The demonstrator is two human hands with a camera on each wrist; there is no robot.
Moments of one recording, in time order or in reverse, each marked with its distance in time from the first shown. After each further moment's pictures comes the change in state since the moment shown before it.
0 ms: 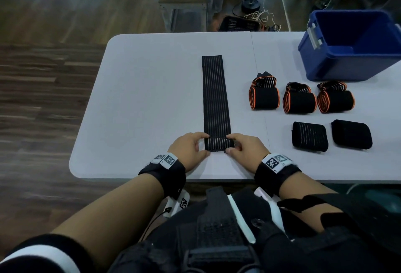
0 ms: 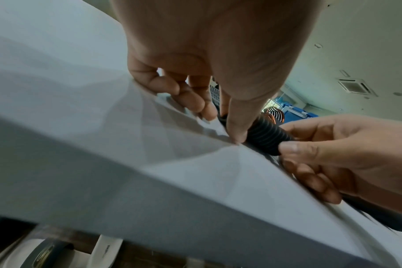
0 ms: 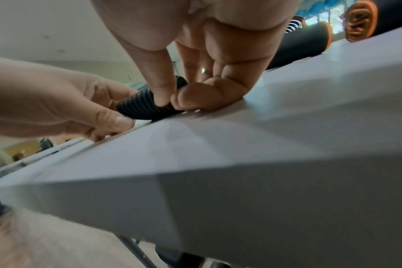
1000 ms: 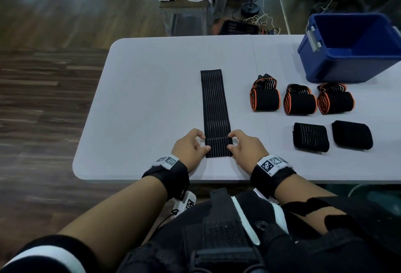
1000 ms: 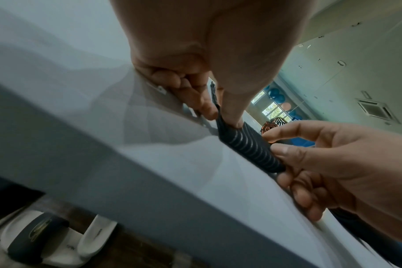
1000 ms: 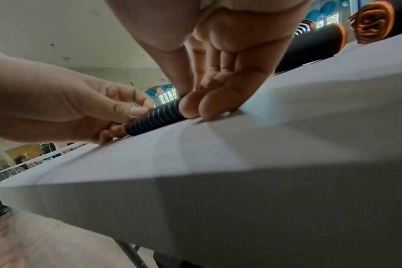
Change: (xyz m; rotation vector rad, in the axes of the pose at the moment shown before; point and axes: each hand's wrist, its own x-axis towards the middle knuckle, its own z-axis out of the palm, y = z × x) left_hand -0.009 0.007 -0.001 -0.254 0.091 -0.132; right_hand -0.001 -0.010 0.009 -0.011 0.085 0.084
